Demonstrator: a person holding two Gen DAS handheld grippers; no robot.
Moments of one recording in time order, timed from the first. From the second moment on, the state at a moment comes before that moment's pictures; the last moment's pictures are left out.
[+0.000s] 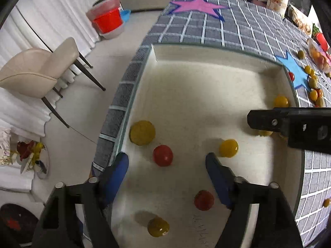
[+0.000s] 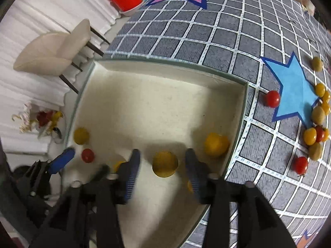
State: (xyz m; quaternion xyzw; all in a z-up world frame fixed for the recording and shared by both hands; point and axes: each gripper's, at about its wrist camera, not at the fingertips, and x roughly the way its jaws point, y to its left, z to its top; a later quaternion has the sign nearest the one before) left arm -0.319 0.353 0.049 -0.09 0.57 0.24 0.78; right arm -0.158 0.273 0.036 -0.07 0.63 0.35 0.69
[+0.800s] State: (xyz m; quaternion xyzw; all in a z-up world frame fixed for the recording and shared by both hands) left arm -0.253 0.249 0.108 0.01 0.59 0.10 0.80; right arm -0.164 0.070 0.104 0.01 0.61 0.20 0.77
